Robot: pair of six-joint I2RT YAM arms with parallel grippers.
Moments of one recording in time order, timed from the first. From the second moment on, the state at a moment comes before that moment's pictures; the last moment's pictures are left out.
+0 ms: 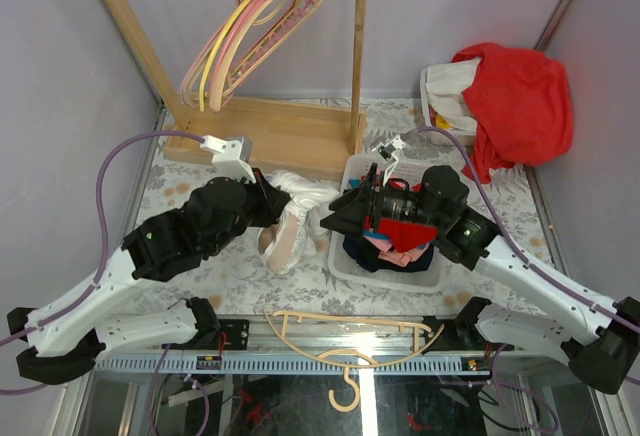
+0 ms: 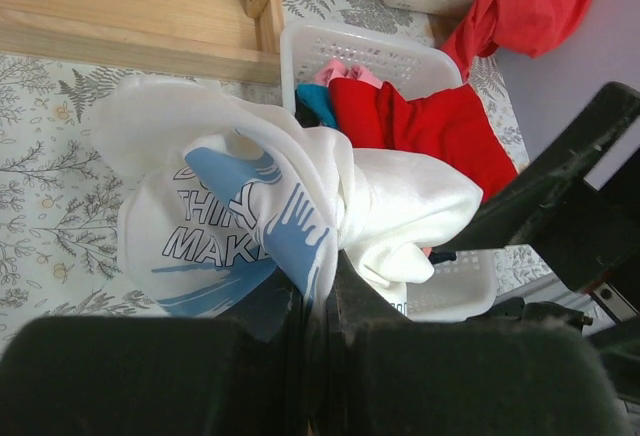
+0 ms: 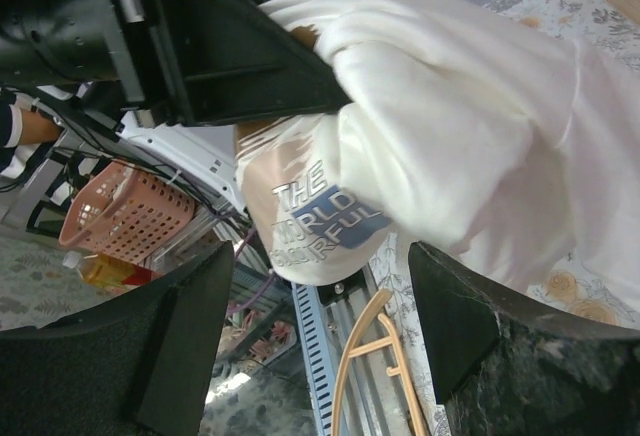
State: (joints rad) left arm -0.99 0.91 1.22 -0.74 -0.45 -0.73; right arm 0.80 0.99 0.86 0.09 -0.55 0.62
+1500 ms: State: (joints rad) left arm -0.99 0.91 1.34 -0.82 -0.42 -0.62; right arm 0.77 1.30 1.36 -0.22 -0.68 0.44
